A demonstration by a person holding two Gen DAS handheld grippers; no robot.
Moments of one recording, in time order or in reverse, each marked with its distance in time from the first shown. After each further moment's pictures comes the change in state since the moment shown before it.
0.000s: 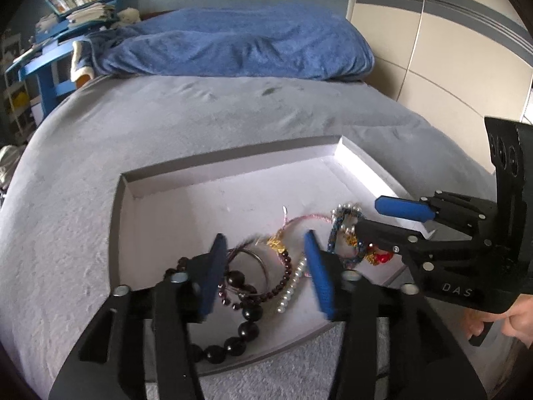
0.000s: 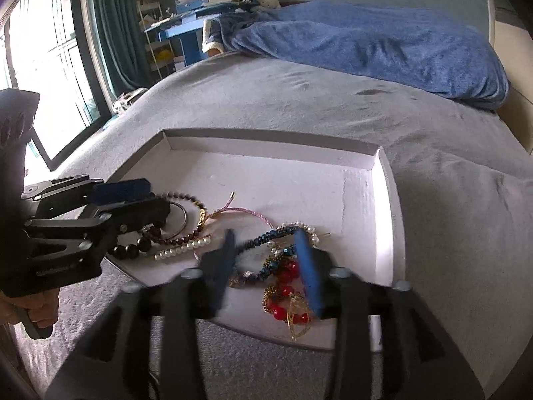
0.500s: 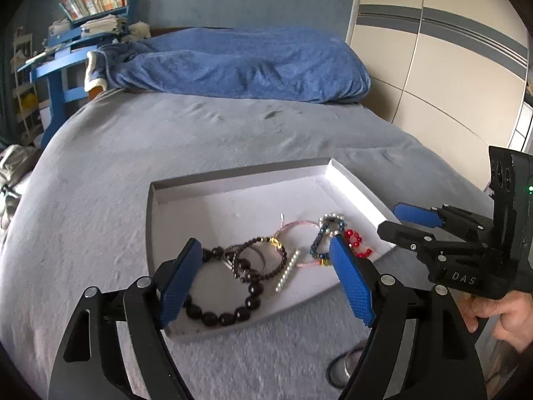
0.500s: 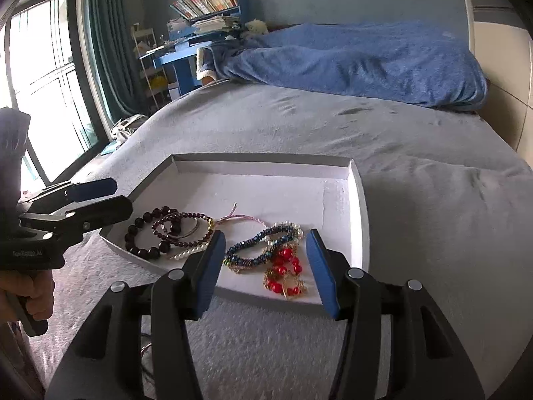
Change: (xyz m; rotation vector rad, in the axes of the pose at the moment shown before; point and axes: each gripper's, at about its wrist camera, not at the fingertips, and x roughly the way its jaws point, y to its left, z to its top) left arm -0.055 0.003 -0.009 -0.025 -0.077 -0.006; right arm -0.053 0.003 -0.020 0.050 -0.095 -0.016
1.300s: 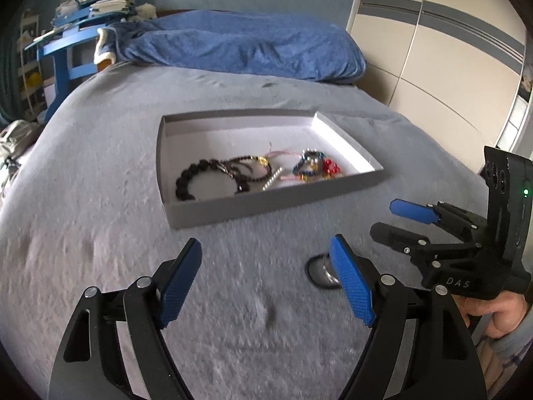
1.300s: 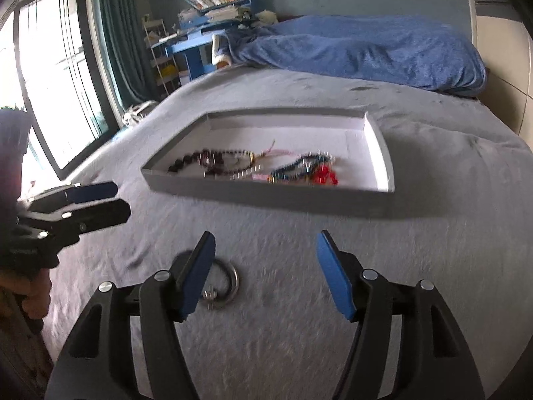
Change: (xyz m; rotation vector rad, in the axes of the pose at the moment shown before) left arm -0.048 -0.015 -0.081 -0.031 0.070 -0.015; right arm -0.032 0.037 -0.073 -0.011 0.055 0.019
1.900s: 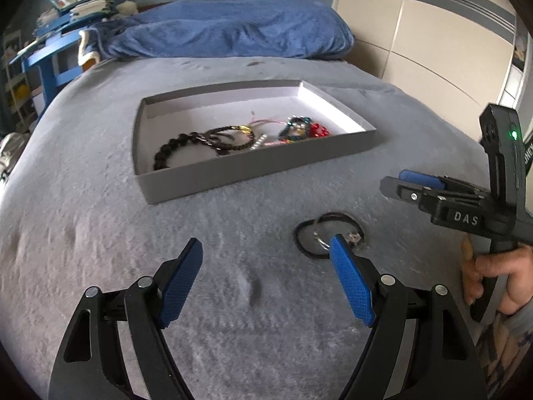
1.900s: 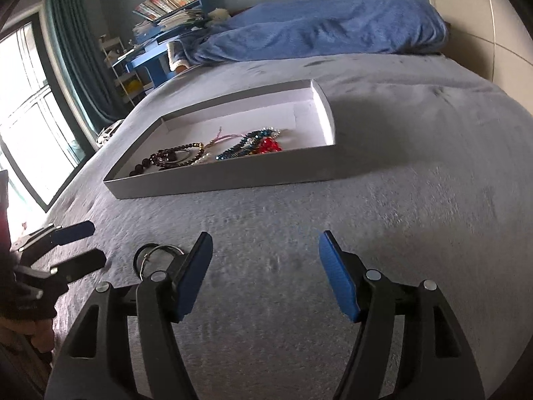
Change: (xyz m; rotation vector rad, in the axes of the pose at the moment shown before) left arm 0.015 -0.017 -0.021 0.087 0.071 -0.005; right arm -0.003 -0.043 -0.018 0.202 0.010 -0.054
